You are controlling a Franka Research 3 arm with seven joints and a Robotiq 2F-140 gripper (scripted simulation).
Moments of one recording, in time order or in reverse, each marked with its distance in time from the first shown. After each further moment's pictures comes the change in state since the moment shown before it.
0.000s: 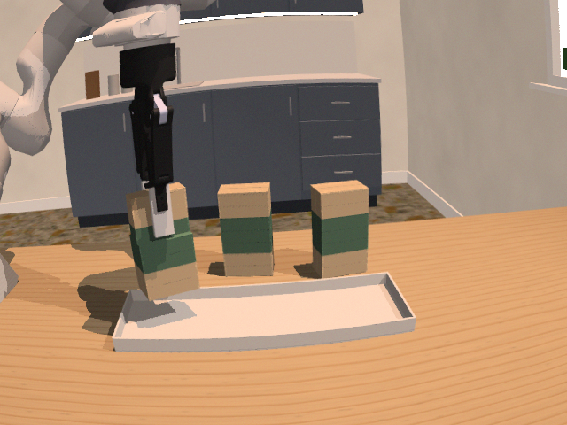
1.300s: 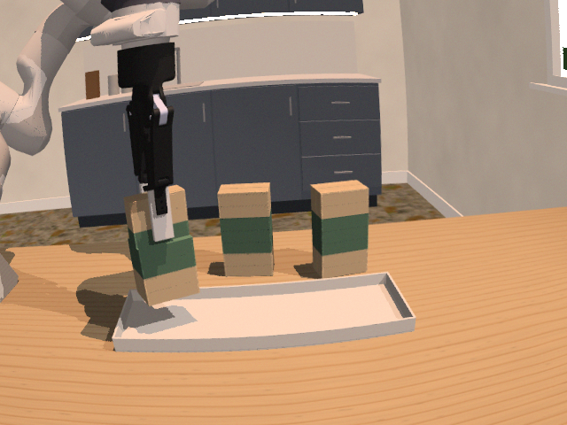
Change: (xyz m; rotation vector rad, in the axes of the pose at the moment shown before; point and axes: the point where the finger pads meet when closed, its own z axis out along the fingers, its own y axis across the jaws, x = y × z) arm 0.006 -0.015 -0.001 0.001 0.001 -0.029
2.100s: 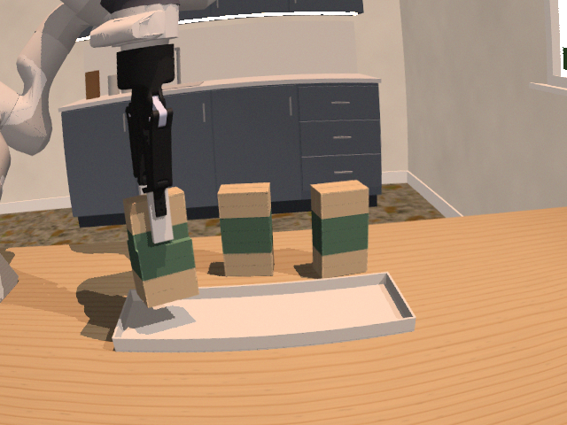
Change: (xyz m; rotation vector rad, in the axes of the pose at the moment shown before) arm 0.001 -0.001 0.002 0.001 0.002 0.000
